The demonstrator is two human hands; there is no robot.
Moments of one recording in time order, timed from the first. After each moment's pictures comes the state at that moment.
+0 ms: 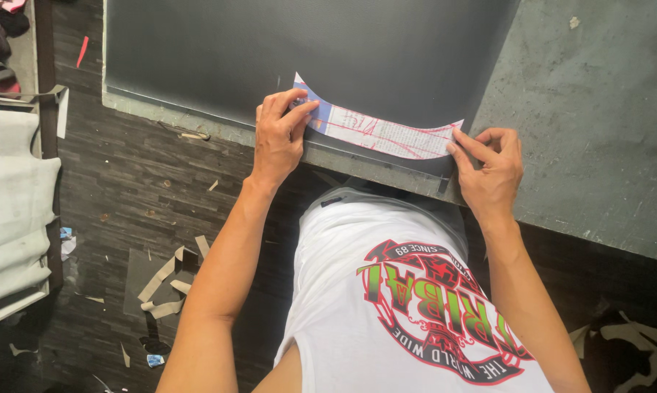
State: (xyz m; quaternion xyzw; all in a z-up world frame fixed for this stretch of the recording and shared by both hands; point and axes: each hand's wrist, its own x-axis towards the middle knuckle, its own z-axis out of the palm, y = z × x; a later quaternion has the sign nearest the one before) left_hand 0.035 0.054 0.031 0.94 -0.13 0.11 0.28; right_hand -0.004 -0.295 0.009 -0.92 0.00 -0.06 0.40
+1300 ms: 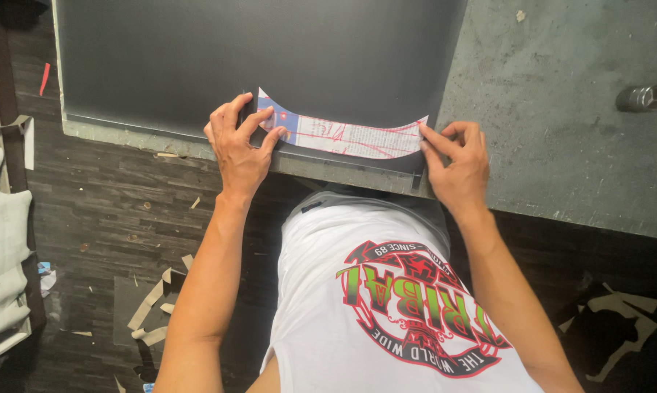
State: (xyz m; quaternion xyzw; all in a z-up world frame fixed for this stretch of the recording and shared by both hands) left_hand 0.031 0.060 0.027 0.96 -0.06 0.12 0.25; right_hand -0.004 -0.295 0.019 -0.93 -0.01 -0.06 0.36
